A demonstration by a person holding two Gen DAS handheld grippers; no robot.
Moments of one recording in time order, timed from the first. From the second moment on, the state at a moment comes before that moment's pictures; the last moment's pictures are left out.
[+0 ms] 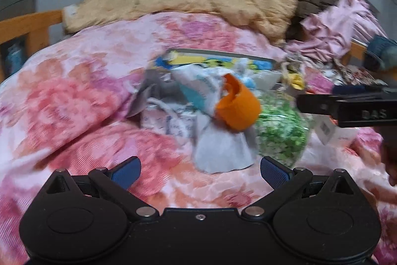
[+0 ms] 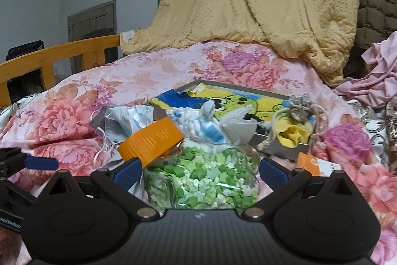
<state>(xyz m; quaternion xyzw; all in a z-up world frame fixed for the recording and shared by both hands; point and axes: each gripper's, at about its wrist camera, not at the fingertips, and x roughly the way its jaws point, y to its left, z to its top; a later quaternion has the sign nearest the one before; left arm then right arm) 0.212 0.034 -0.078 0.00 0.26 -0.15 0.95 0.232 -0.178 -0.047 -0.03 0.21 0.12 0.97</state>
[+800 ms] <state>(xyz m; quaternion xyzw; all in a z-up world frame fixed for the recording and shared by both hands) 0.252 0.013 -0.107 -0.03 0.26 -0.22 0.94 0.275 -0.148 -0.049 -0.04 0.20 0.23 0.95</state>
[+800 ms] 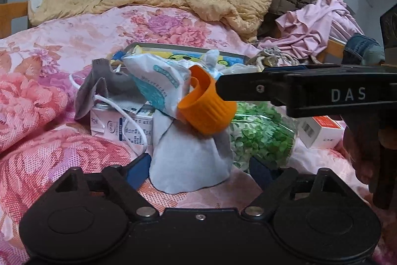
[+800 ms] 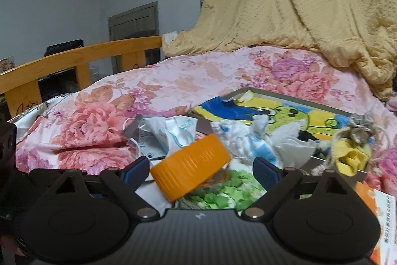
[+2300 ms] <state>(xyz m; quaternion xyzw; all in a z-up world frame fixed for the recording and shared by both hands) 0.265 0.031 -0.112 -0.13 0.29 -0.16 0.93 0.275 -0.136 -0.050 0.00 0.26 0.24 0.94</state>
